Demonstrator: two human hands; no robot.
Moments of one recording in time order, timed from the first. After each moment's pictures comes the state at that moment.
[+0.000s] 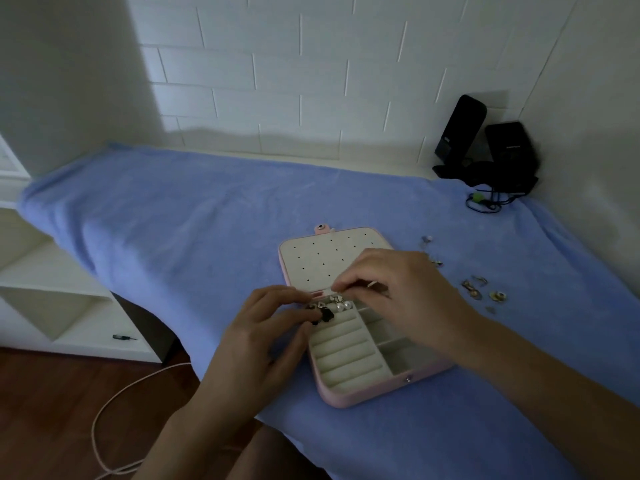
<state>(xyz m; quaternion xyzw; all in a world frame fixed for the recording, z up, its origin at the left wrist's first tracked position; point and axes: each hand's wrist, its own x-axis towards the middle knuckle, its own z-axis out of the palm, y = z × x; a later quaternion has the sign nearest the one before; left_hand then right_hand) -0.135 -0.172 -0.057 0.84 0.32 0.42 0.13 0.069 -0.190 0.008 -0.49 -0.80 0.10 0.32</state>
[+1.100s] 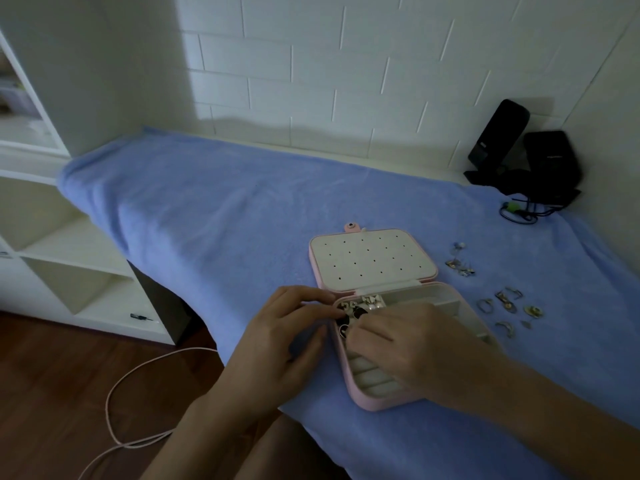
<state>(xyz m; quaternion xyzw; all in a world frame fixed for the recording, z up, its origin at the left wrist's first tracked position) -0.151 -0.171 -0.060 0.84 0.31 0.41 0.17 0.046 -0.204 -0.013 -0.29 -0.91 -0.23 0.19</state>
